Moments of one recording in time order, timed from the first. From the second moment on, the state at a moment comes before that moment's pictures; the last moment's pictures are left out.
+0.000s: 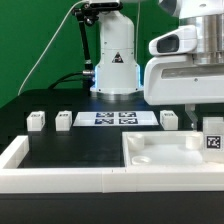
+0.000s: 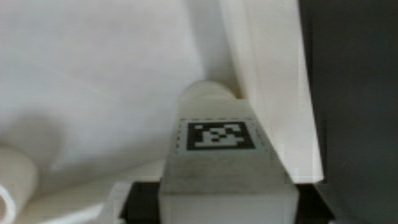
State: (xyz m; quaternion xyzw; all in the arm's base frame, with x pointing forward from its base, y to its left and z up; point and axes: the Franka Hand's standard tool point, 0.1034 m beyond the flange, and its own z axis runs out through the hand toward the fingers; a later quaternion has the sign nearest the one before) arm 0.624 0.116 0.076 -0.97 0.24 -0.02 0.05
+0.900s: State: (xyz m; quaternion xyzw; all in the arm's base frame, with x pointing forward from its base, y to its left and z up) arm 0.623 0.119 0.075 -0.83 0.56 0.00 0.04
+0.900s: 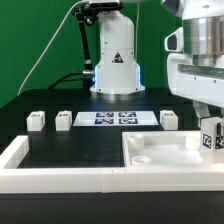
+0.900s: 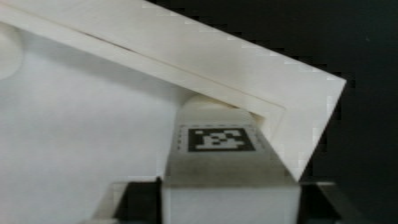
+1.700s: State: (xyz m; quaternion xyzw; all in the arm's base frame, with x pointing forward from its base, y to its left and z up) arm 0.623 0.118 0.075 -0.98 0.20 -0.01 0.04
